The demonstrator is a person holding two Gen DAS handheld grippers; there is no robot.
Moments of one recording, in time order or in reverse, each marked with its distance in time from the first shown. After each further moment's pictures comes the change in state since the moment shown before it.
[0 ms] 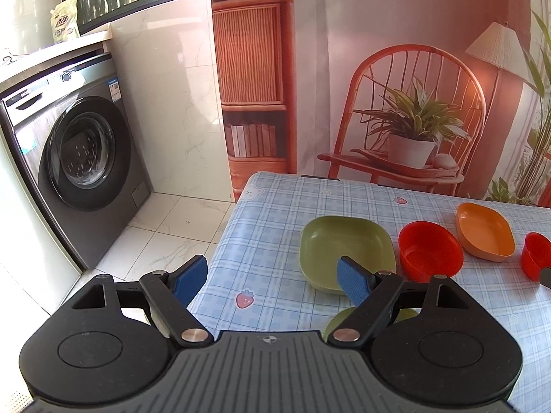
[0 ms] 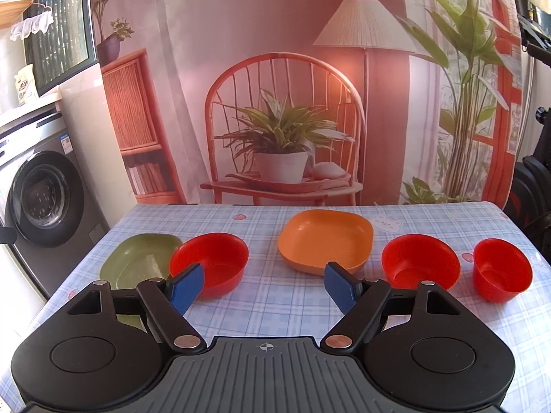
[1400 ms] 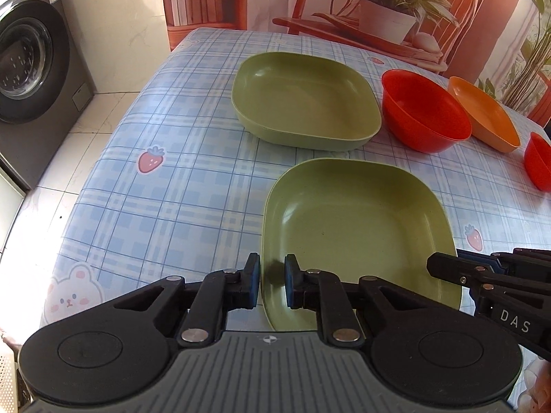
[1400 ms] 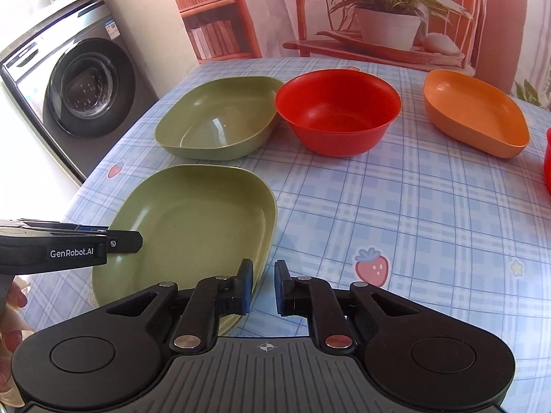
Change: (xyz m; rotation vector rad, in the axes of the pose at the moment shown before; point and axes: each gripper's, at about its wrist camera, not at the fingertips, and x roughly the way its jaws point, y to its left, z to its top) left arm 0.106 -0.029 -0.093 0.011 0.348 -0.164; right arm 0.105 0.086 -0.073 -0.078 0.418 0.216
